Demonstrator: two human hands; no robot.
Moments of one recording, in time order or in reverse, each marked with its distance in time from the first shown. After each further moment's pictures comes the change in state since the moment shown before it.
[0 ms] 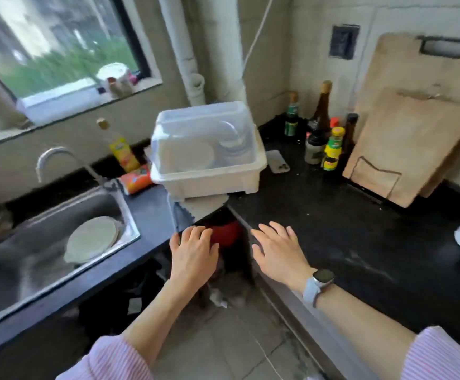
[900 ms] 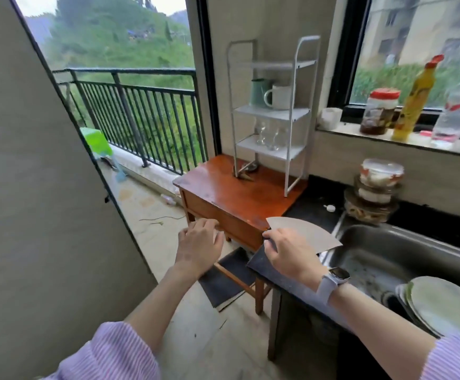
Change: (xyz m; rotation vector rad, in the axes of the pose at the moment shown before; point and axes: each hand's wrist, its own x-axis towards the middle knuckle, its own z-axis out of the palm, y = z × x) left_hand -0.399 -0.574 -0.220 0.054 0.416 -1.196; right_hand 0.013 -0.746 0.217 0.146 -0.355 -1.171
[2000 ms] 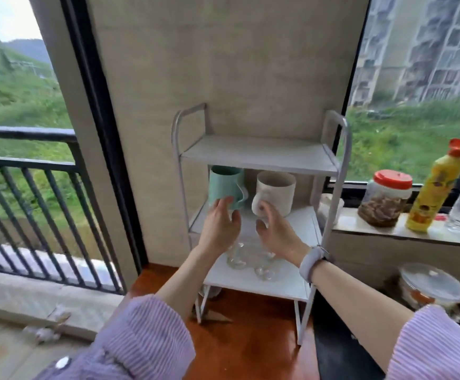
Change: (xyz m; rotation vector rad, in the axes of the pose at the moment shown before) left_hand 0.623 0.039 0.063 -0.633 -0.047 0.430; right_hand 0.545 0.088 -0.072 0.247 0.400 0.418
